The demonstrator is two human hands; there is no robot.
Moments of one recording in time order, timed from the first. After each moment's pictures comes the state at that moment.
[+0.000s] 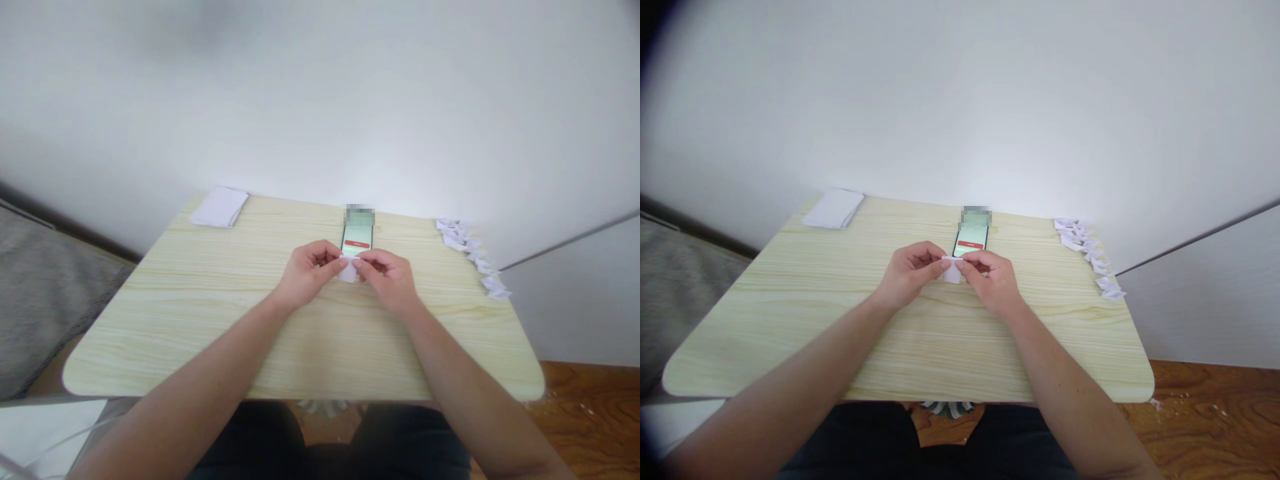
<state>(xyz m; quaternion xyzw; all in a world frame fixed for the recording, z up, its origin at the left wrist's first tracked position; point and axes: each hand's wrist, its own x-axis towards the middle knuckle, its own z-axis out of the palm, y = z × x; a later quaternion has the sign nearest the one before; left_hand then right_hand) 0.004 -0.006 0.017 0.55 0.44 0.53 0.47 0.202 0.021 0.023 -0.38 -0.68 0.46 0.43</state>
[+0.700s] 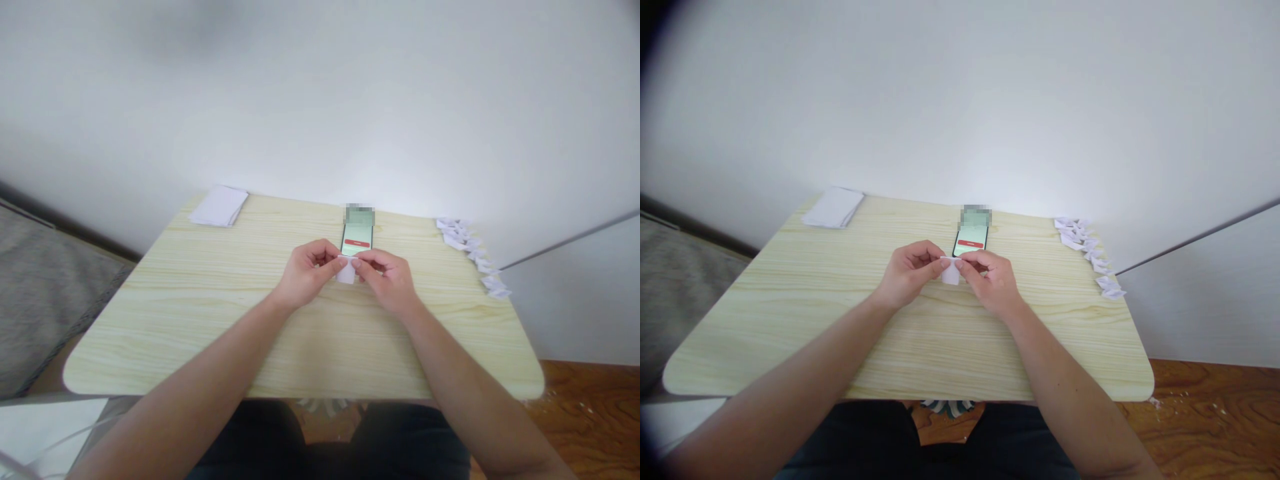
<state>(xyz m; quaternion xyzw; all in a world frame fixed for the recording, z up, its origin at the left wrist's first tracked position) 0.005 -0.007 0.018 0.55 0.45 0.53 0.46 0.202 0.021 0.019 -0.39 -0.69 0.44 0.42</state>
